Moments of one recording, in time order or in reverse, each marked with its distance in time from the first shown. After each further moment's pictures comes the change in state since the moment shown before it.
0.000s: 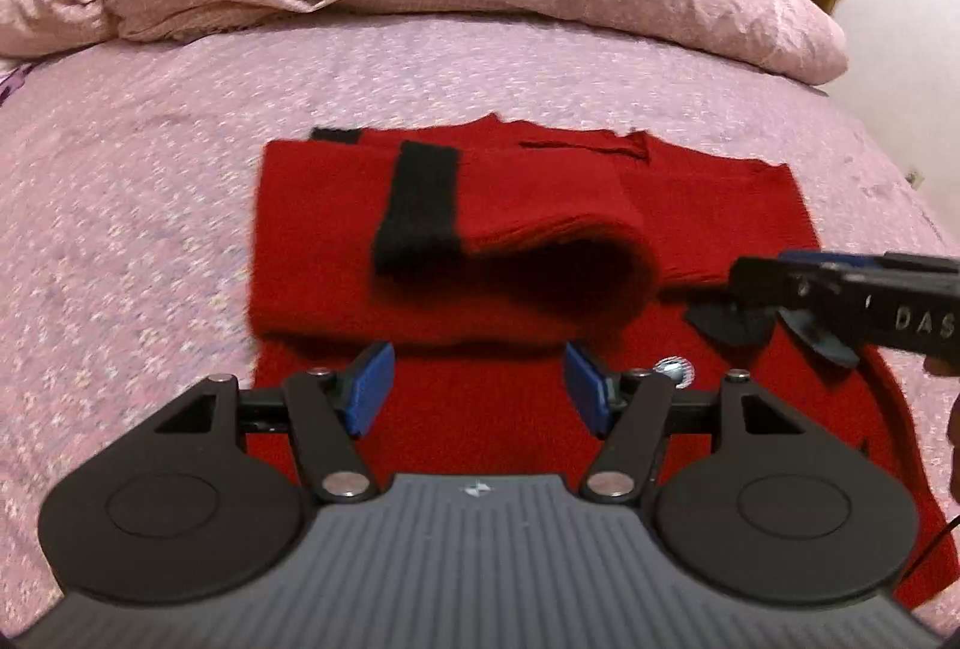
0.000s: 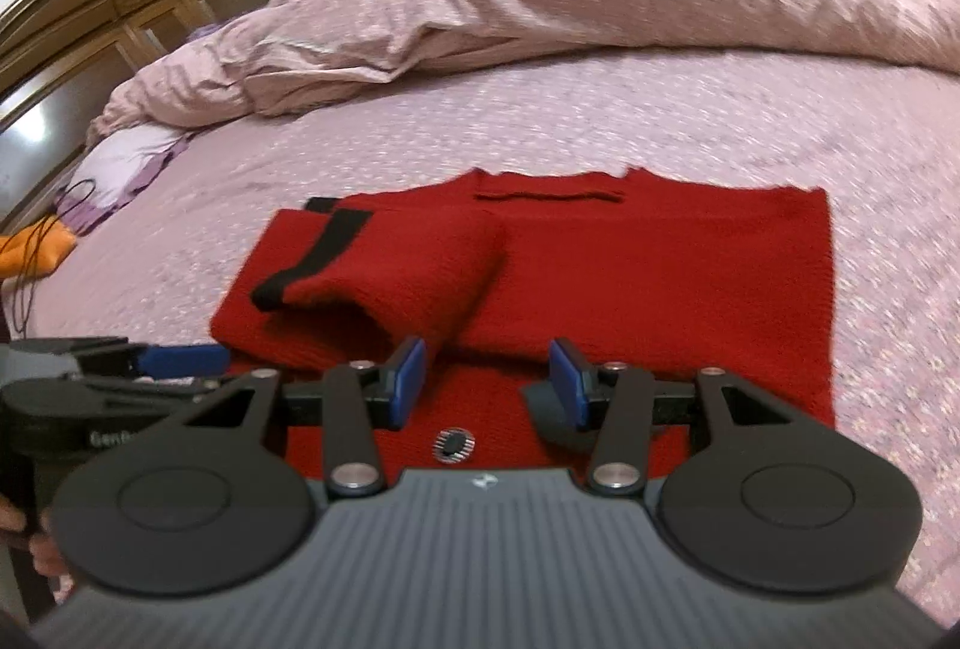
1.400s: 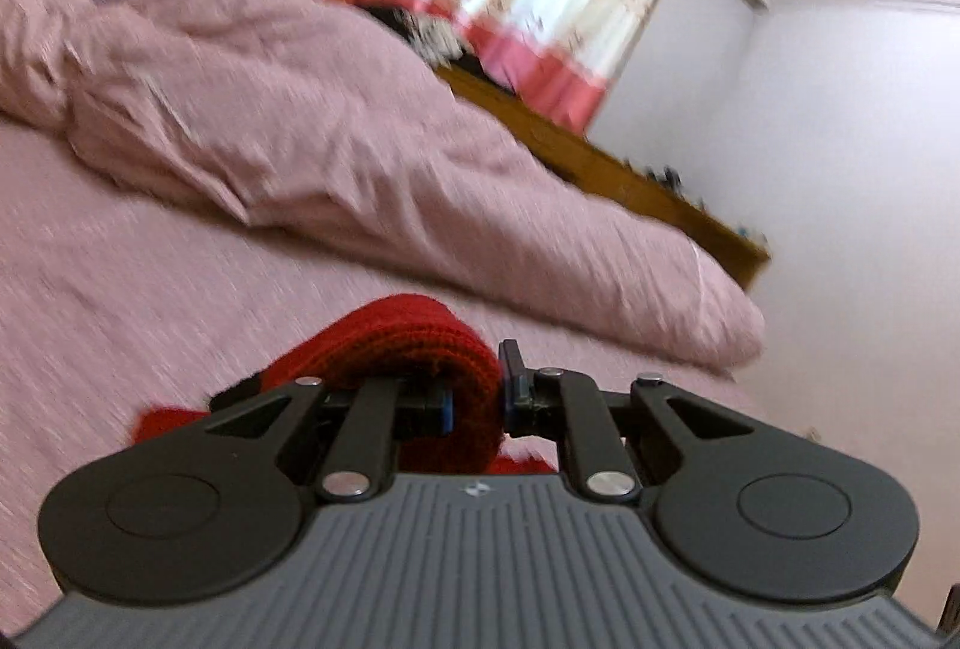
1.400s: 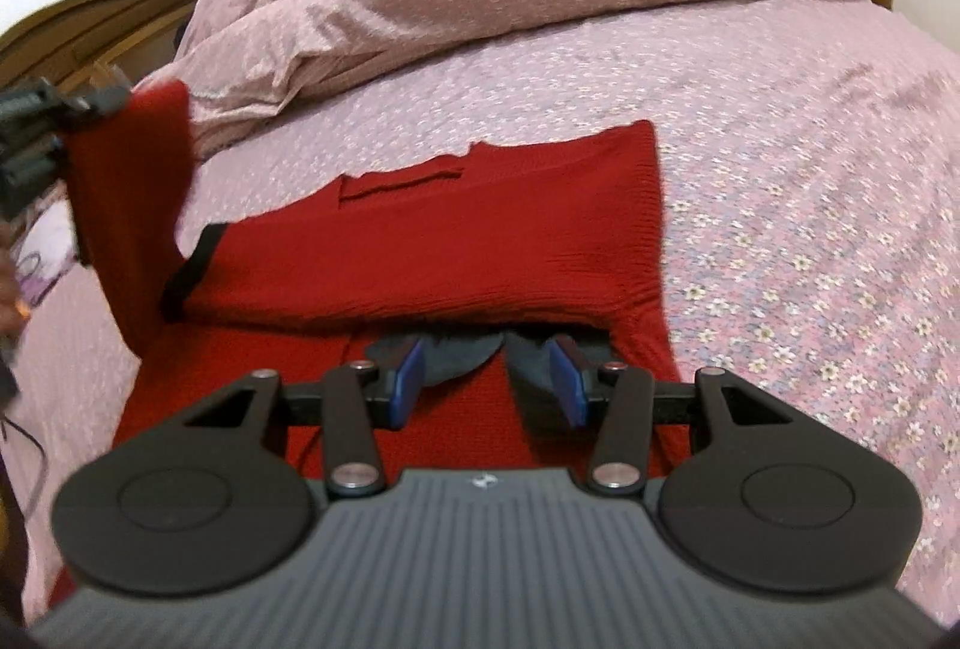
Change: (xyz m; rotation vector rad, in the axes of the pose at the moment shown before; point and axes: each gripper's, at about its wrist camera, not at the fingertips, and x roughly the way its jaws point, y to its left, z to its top) left arm -0.005 -0.007 0.096 -0.230 -0.435 -0.248; right arm -0.036 -0.077 -0.032 0.207 -0.028 -0.114
